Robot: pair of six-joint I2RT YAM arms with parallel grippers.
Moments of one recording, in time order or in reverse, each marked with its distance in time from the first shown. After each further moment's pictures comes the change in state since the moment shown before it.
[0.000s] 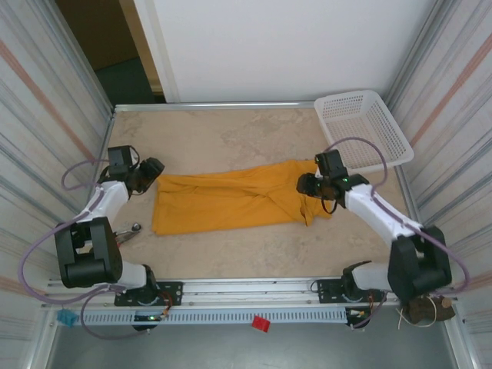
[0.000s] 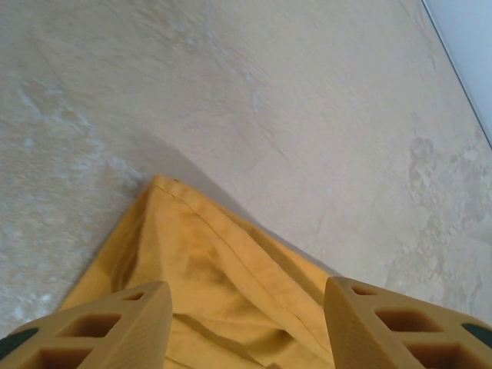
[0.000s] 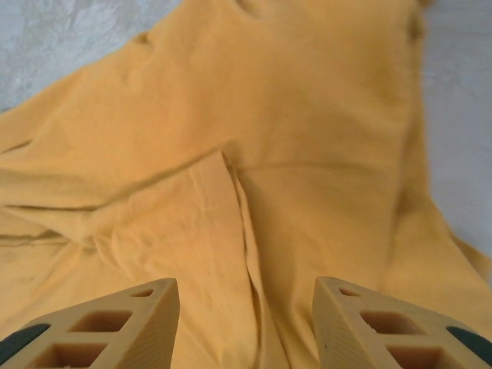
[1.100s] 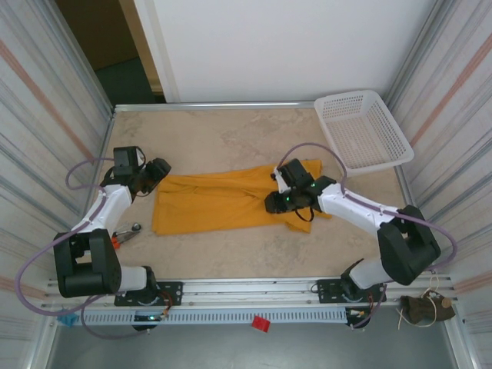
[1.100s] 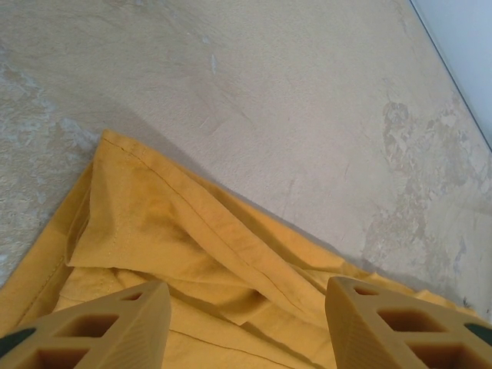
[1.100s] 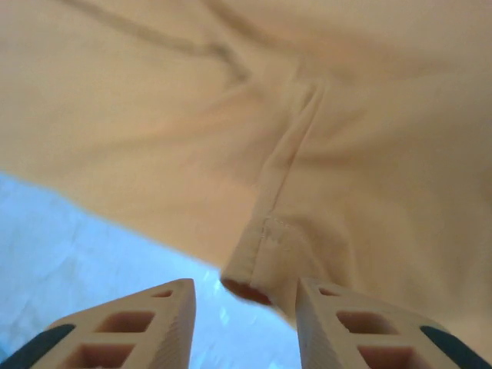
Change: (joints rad) left arm -0.061 -0.067 -0.013 -0.036 -0.004 -0.008; right arm 0.317 0.066 0.017 -0.031 -0.162 -0.097
